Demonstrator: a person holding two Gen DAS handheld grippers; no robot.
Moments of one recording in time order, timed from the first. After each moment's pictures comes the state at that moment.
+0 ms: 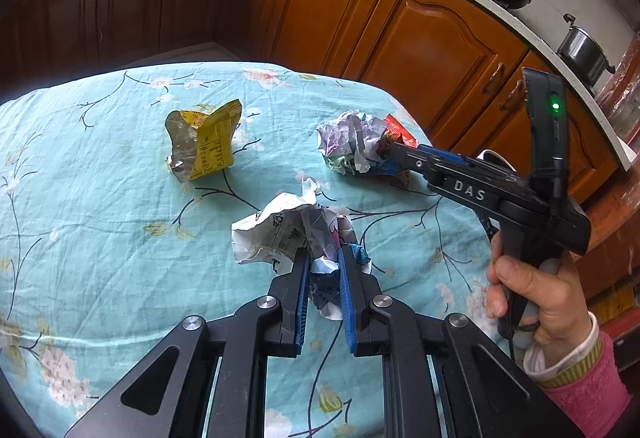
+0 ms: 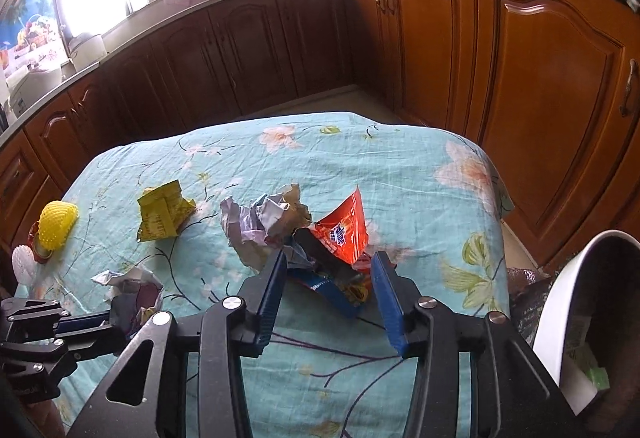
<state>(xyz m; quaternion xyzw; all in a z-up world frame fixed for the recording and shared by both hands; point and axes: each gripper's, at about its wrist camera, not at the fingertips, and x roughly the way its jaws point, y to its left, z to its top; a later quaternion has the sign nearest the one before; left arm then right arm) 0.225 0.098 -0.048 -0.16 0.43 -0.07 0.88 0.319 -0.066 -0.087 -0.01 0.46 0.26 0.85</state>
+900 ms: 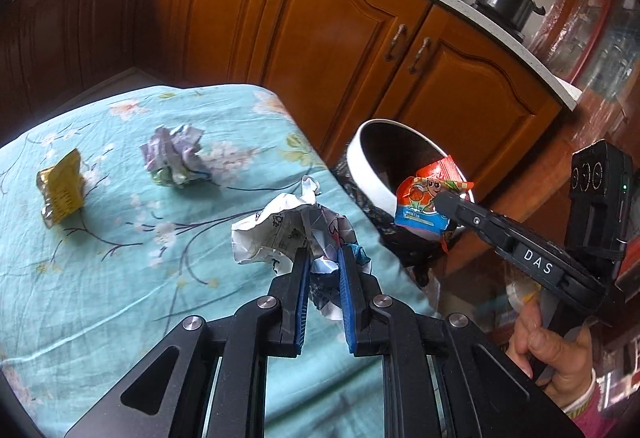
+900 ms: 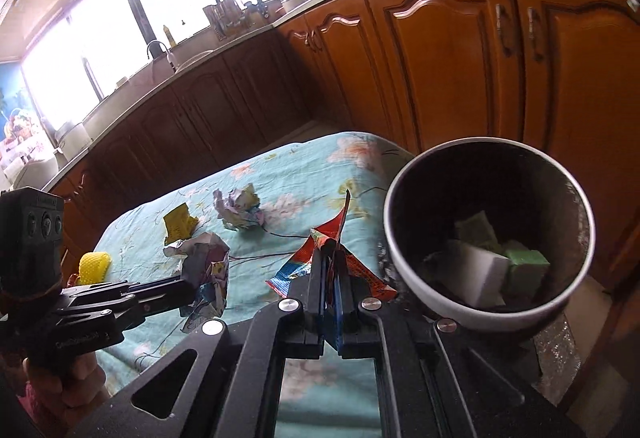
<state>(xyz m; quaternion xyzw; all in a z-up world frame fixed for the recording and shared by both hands) 0.230 -0.019 -0.010 -0.10 0.42 -0.19 0.88 0.206 -0.228 -0.035 0.14 0.41 0.17 0.88</state>
